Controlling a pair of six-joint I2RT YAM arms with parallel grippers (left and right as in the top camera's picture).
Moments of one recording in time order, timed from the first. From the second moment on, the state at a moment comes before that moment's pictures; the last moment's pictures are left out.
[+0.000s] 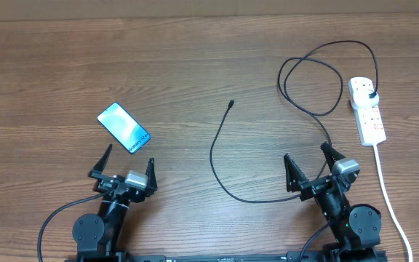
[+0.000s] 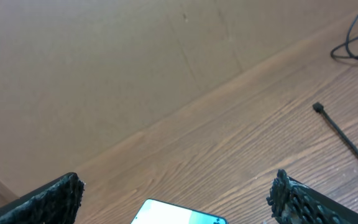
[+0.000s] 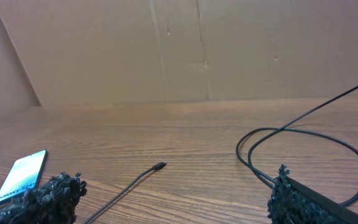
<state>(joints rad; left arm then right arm) 0.03 0.01 0.01 -0.01 0.26 0.45 0.14 0.01 0.02 -0.02 -0.20 0.17</state>
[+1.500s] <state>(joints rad) 0.03 1.05 1.20 -0.71 0.34 0.18 0.14 0.01 0.02 -0.01 -0.20 0.18</state>
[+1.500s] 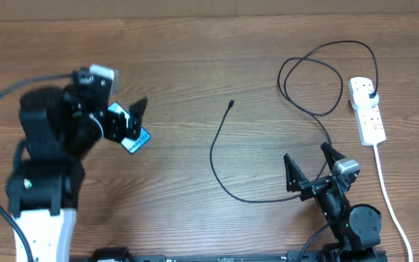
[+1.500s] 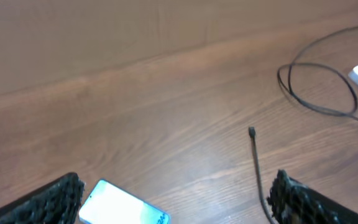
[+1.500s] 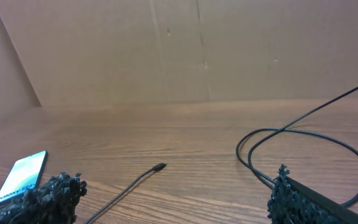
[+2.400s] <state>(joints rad) 0.03 1.74 1.65 -1.20 0.40 -0.05 0.14 0.01 0.02 -0.01 -0.20 0.17</state>
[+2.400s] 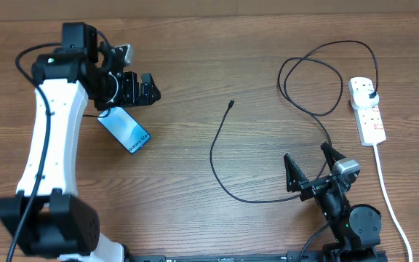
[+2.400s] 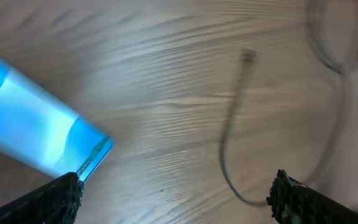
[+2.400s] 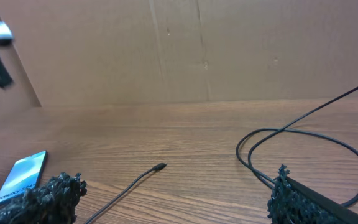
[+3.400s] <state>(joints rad) 0.03 2.18 1.65 -1.08 -0.12 -0.73 0.14 0.01 0.02 -0.01 -0.20 0.18</state>
